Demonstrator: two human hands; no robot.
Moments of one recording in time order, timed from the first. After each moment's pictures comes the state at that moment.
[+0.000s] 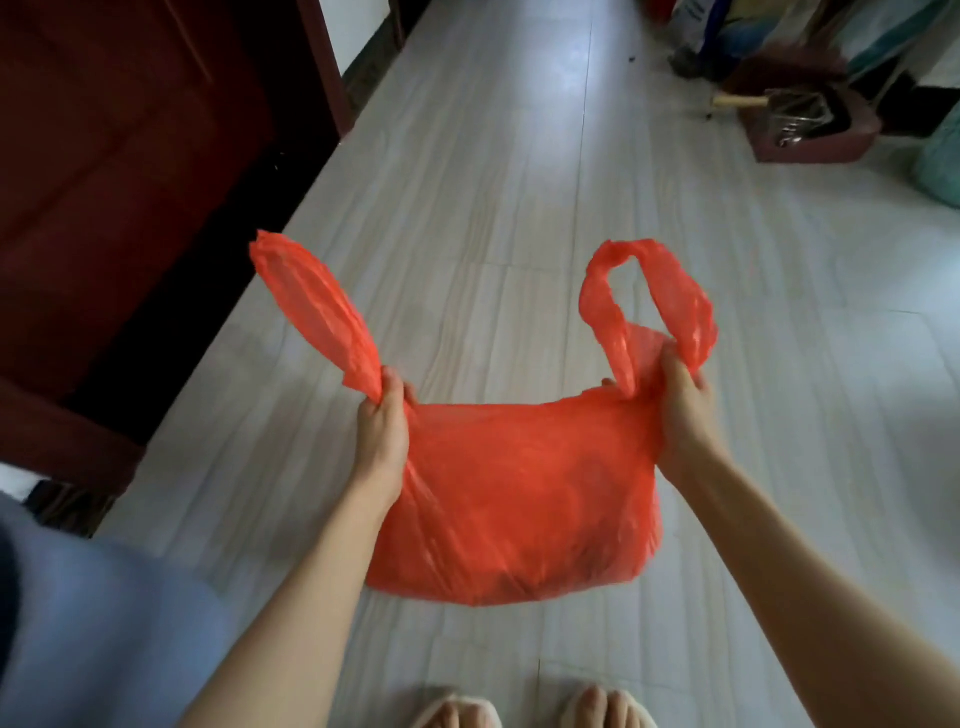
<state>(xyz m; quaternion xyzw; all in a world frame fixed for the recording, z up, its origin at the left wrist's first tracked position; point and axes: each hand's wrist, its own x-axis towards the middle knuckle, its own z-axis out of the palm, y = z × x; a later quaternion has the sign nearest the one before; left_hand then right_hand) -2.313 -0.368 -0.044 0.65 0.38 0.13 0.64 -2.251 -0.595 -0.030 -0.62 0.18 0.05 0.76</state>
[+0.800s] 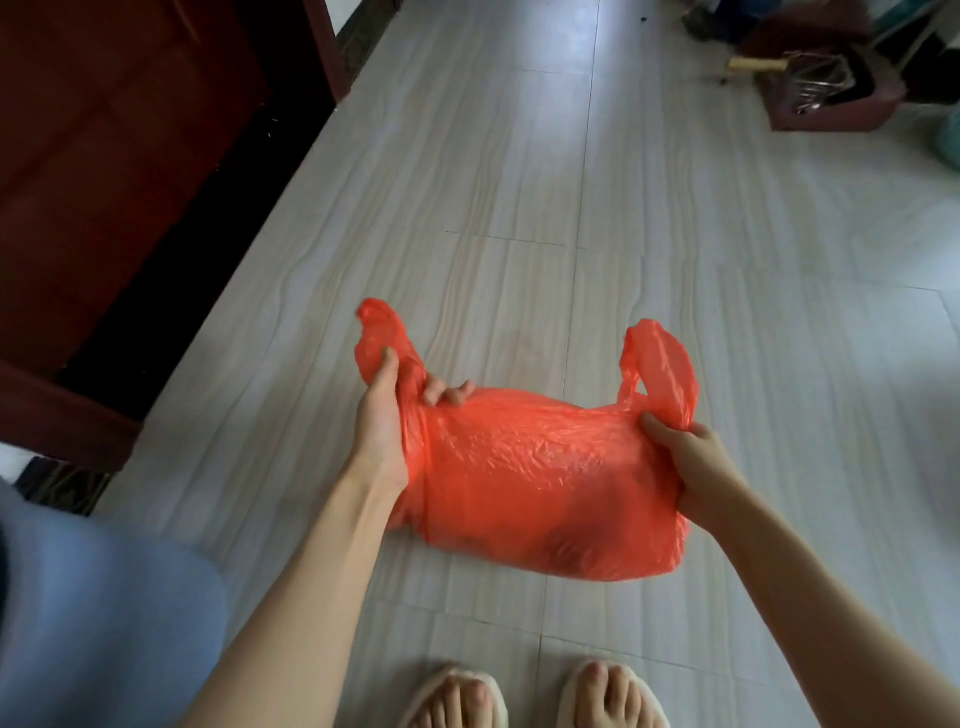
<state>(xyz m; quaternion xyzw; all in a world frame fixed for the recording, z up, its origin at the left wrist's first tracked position) -2.326 -0.380 -0.026 0.37 0.27 0.02 0.89 -2.293 -0.621 -0.064 -0.66 0.27 0.20 0.67</state>
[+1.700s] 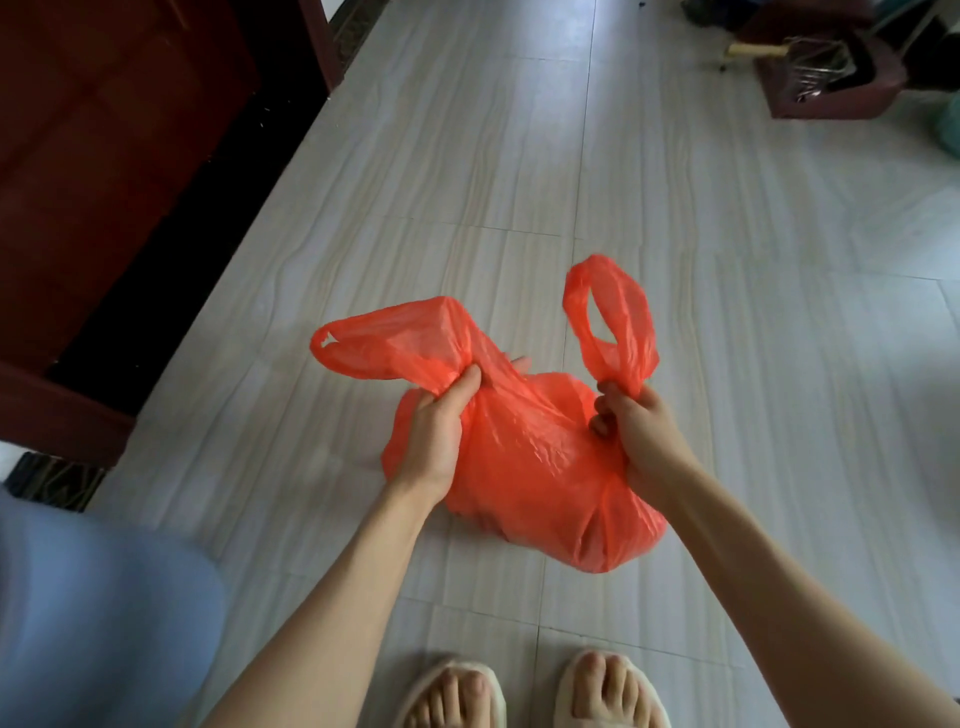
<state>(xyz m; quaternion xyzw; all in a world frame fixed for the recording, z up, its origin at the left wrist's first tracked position) -2.336 -0.409 -0.039 0.52 0.16 -0.03 0.84 -2.296 -0.570 -0.039 -0.65 0.19 0.17 0.71</state>
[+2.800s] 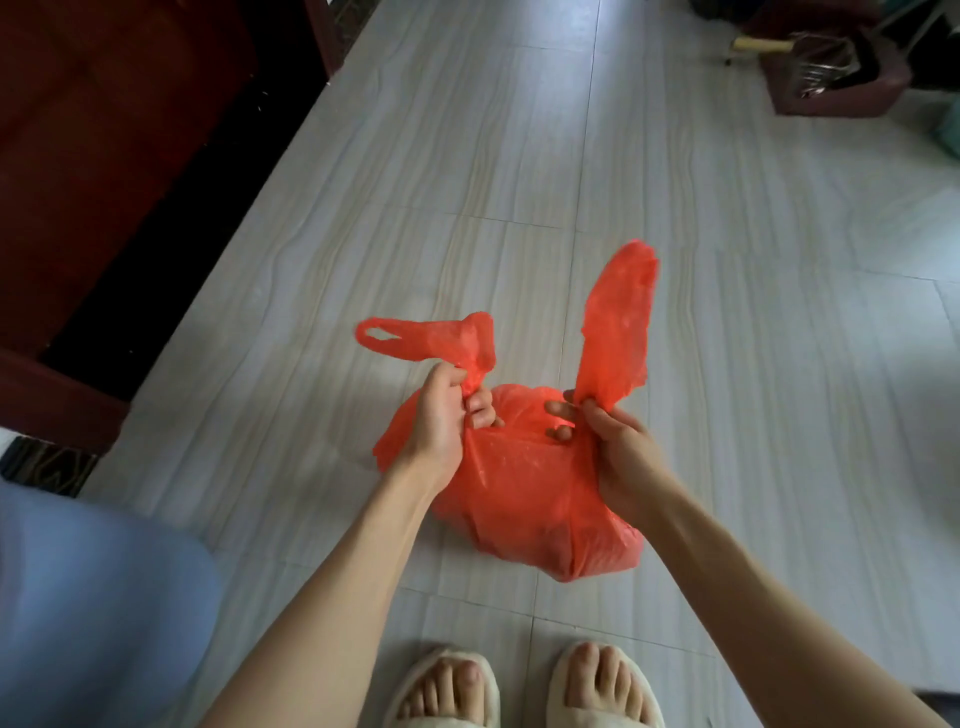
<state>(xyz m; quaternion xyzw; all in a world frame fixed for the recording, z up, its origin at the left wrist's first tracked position) -2.325 -0.411 -0.049 0.53 0.24 -0.08 0.81 -2.315 -0.566 -0.057 -0.46 0.19 0.26 0.83</state>
